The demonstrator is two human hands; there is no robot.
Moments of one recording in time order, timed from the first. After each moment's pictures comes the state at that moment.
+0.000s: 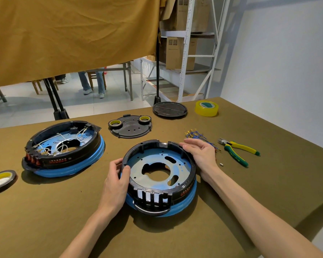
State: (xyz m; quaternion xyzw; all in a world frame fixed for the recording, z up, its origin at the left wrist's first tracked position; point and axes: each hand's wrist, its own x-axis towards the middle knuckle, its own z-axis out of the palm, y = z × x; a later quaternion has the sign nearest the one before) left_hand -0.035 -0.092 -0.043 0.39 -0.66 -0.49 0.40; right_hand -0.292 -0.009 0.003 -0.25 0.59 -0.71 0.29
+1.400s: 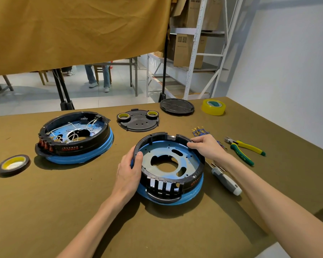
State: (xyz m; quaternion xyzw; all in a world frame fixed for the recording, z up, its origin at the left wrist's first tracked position) left_hand -0.040 -0.085 -0.030 0.41 -0.70 -0.45 0.38; right_hand -0.305 -0.013 0.034 -0.44 0.78 -0.37 0.24
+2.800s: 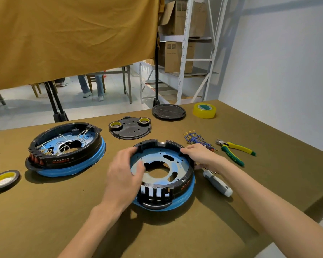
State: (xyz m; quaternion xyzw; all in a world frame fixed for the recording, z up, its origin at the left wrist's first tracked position) left_hand -0.041 -0.060 0.010 0.36 -0.81 -0.24 0.40; right_hand -0.305 -0.005 0.037 -0.37 0.80 -0.32 0.35
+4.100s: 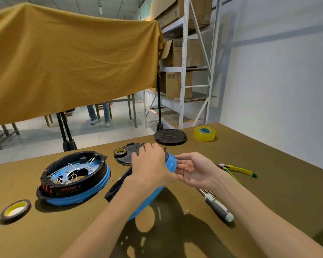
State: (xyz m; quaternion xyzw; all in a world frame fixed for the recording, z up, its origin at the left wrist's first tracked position) left_hand -0.114 -0.048 0.131 0.42 -0.89 0.01 0.15; right_hand -0.263 0.019 0.107 -0.19 0.44 -0.60 0.65
